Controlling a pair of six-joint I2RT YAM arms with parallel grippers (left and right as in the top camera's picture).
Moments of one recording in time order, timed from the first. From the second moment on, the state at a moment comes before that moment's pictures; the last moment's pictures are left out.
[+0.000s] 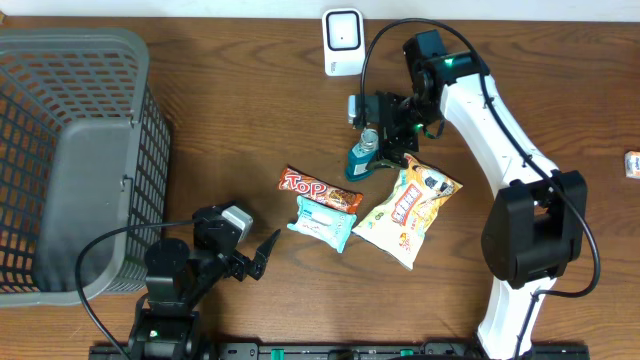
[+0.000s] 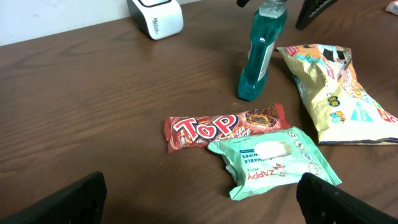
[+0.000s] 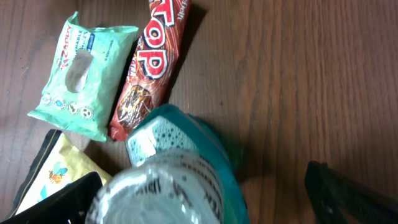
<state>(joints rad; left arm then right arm) -0.08 0.47 0.16 -0.11 0.51 0.19 0.28 2.05 1.77 -1.15 -0.54 -1.21</state>
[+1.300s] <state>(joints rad) -0.08 0.47 0.16 -0.11 0.51 0.19 0.33 2.11 1.77 -1.13 -0.50 -1.07</state>
